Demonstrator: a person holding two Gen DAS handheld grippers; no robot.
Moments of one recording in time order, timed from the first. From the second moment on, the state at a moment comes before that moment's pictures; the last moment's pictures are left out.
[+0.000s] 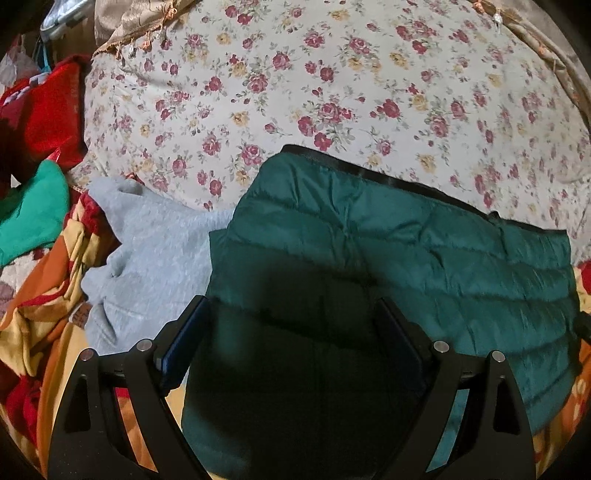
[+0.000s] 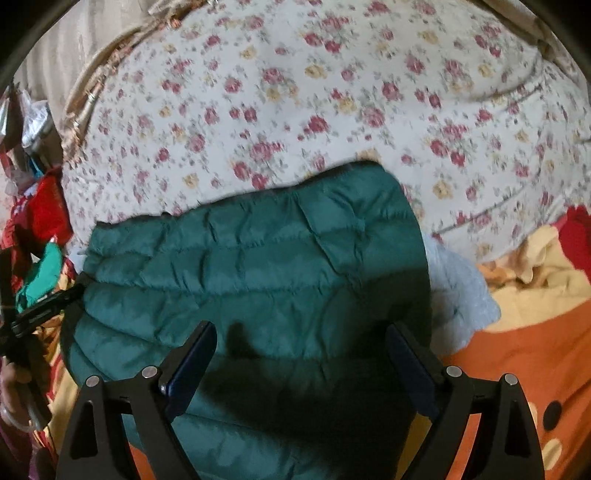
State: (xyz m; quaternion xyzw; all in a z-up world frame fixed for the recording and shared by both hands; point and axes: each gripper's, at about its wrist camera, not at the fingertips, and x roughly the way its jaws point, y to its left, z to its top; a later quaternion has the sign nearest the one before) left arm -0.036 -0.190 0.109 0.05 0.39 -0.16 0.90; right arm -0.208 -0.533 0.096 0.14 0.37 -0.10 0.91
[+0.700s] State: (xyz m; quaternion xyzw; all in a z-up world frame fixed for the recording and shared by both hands) left arm -0.040 -0.178 0.098 0.03 0.42 -0.17 0.89; right arm -0.235 -0.550 0.088 0.17 0.38 -0.09 0.91
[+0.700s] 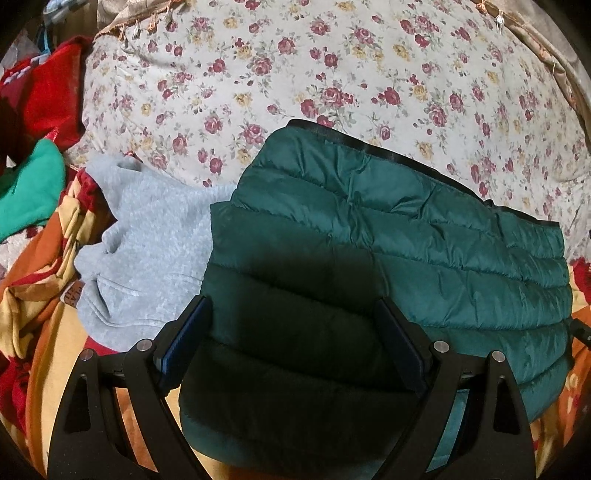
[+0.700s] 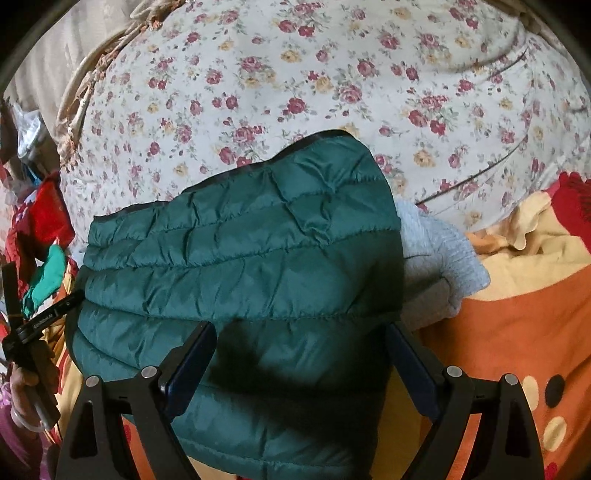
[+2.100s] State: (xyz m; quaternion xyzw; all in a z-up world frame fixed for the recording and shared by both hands) left arm 0.010 -0.152 0.045 -0.14 0.49 -0.30 0.80; right arm -0.190 -0.580 0.042 0.25 0.38 0.04 0.89
